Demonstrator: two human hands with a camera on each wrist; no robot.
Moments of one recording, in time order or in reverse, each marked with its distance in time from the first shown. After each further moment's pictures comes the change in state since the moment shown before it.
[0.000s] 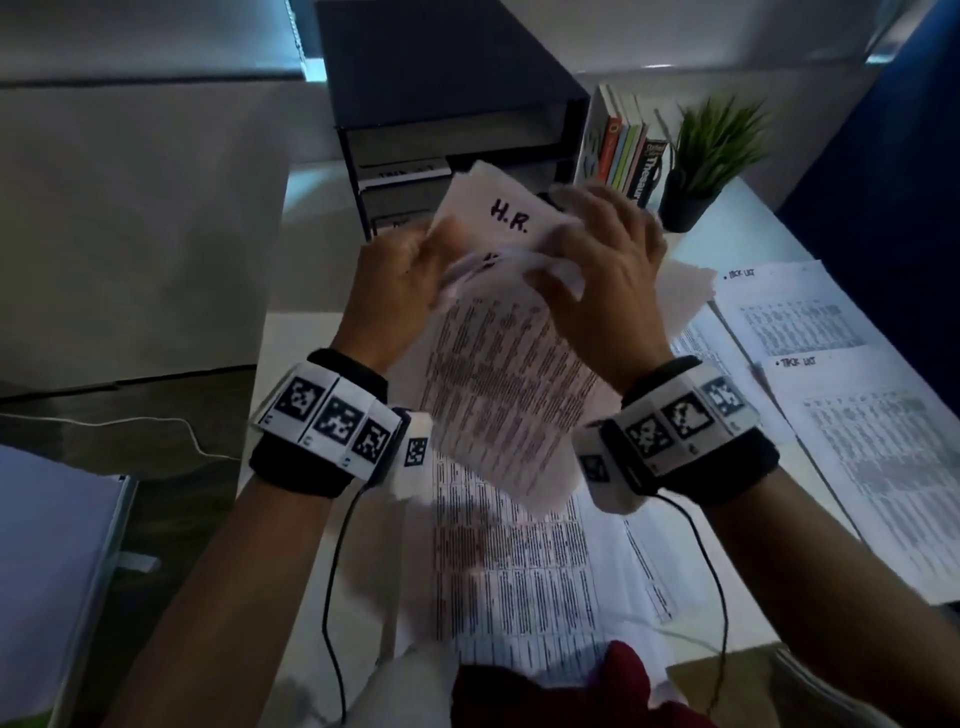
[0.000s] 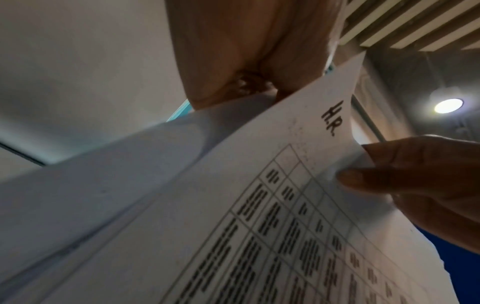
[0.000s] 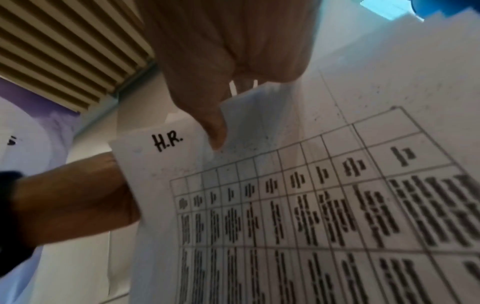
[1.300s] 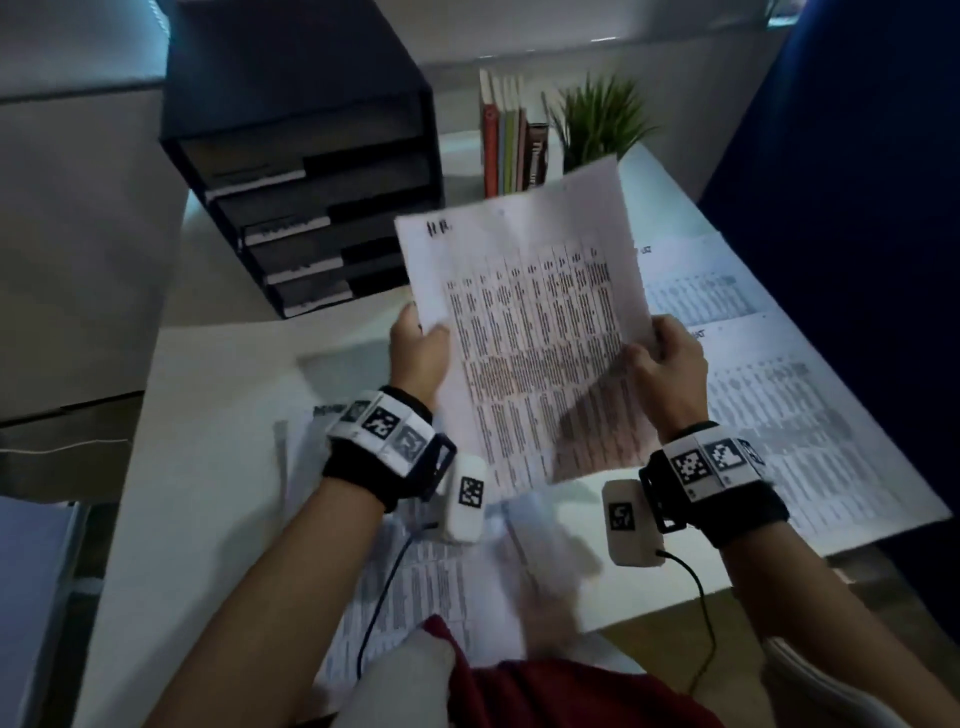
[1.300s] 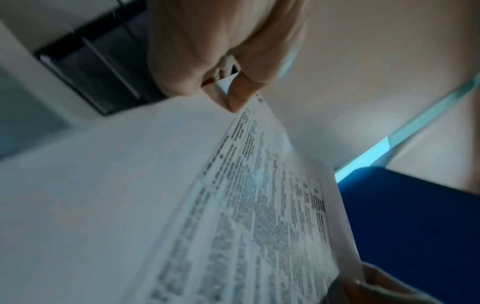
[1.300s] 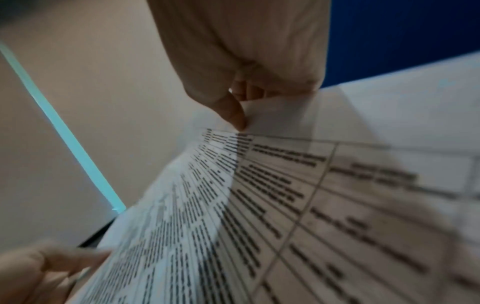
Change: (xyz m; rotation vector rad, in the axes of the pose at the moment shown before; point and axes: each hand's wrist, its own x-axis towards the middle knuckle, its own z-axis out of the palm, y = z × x) left_hand -0.004 -0.017 0.182 -0.204 0.155 -0.563; right_hand -0.104 0.182 -0.063 0.297 0.039 0.792
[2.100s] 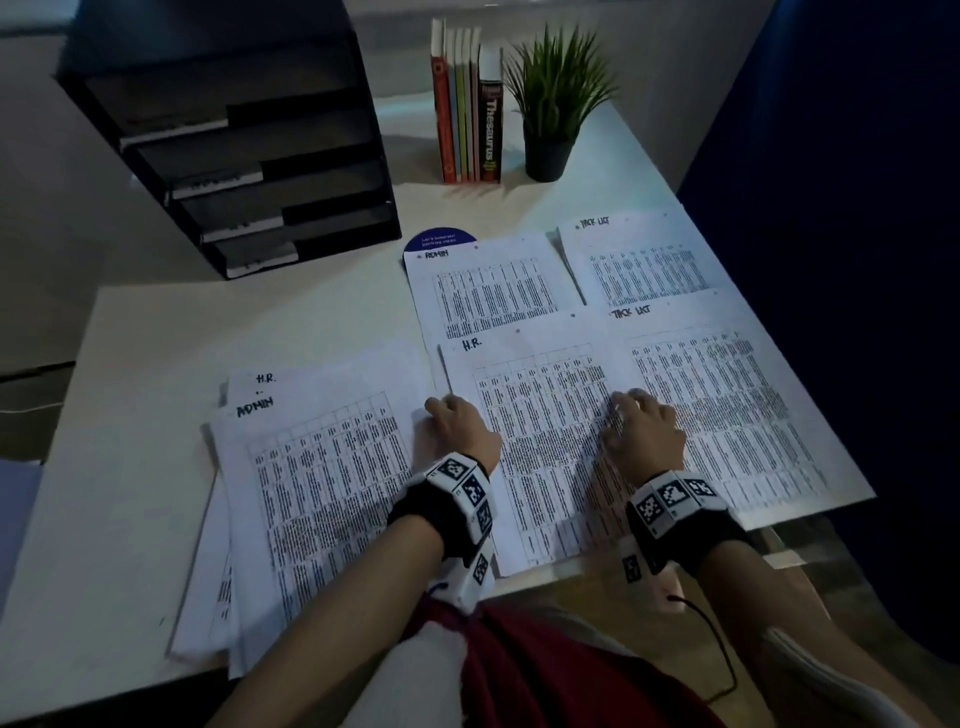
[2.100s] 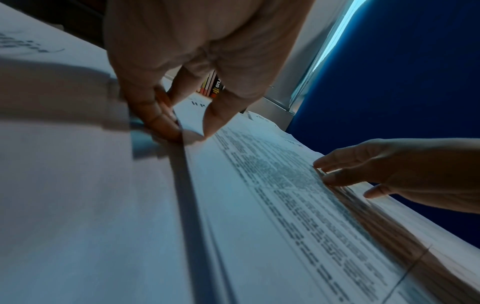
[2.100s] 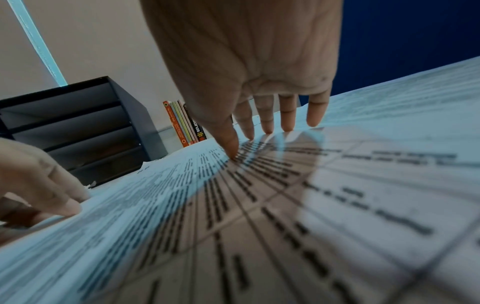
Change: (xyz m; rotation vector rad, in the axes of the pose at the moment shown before) left_hand -0.093 -0.080 0.103 0.961 -0.225 -0.273; right_hand -0.020 0.126 -0.039 -0.760 -0.457 0.125
